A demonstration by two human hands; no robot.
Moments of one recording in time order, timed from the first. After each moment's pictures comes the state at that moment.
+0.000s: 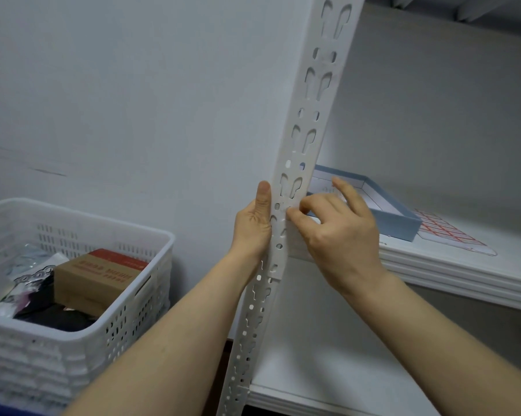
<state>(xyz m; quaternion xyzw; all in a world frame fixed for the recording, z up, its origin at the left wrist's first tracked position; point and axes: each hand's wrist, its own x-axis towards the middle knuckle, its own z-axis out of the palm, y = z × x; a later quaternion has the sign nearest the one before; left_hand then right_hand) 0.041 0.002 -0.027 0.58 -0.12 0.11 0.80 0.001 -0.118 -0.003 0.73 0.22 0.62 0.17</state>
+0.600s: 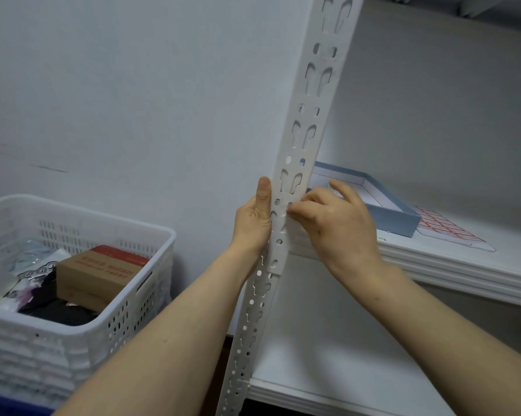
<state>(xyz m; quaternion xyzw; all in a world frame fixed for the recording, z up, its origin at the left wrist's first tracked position) 0.039 0.003 -0.028 0.59 -0.10 0.11 0.79 0.002 -0.114 0.000 0.82 0.21 0.52 0.05</state>
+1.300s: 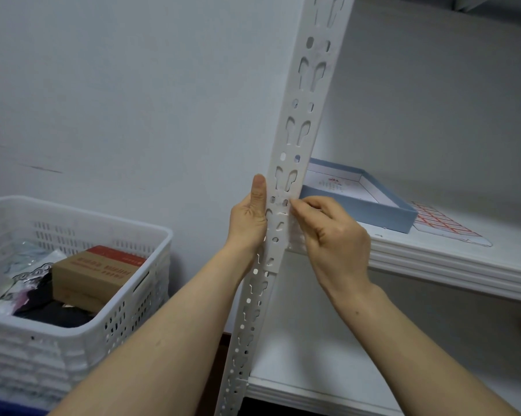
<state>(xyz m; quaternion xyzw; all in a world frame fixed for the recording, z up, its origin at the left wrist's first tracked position) 0.037 0.001 -0.026 0.58 -0.09 0.10 0.80 -0.008 -0.107 -0.024 0.81 0.16 0.54 -0.15</state>
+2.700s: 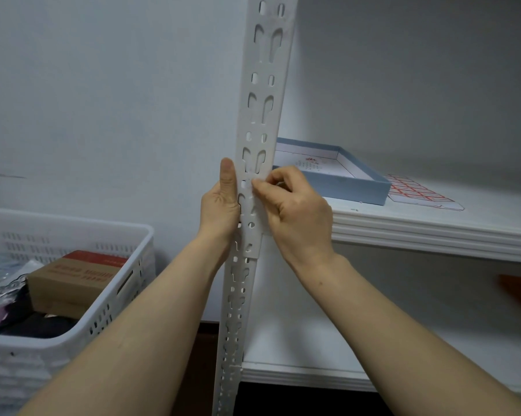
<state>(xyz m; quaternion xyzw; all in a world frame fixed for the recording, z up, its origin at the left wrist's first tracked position) 0.039 0.001 -0.028 0.59 -0.10 0.12 0.79 -0.001 -0.095 -0.022 0.80 0.16 0.56 -0.17</state>
